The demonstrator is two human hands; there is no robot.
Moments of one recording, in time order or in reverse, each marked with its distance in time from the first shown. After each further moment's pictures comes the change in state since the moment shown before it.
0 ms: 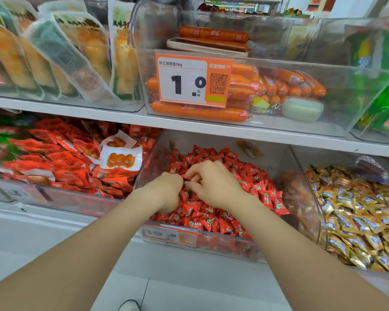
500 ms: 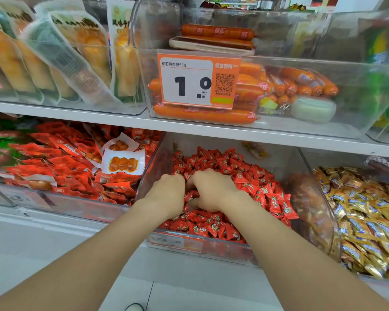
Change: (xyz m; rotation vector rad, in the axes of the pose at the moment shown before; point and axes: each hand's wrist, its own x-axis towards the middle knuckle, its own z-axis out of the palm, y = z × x) left_hand -0.005 0.001 0.004 -0.109 0.149 -0.071; right_hand 0.025 0.002 0.017 -0.245 -0.243 -0.027
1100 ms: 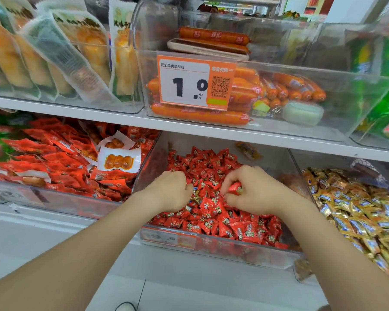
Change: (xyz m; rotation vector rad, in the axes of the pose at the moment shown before) left_hand 0.005 0.006 -0.005 -0.211 -0.045 0.100; right_hand -0.084 0.054 -0.053 0.252 0.012 0.126
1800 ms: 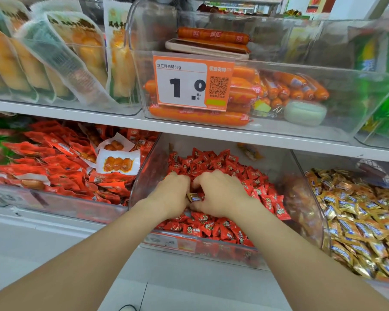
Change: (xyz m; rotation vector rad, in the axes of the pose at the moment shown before) left_hand 0.021 -0.012 0.023 0.104 0.054 0.073; right_hand 0.045 -0.041 0.054 -0.312 0.091 -0.101
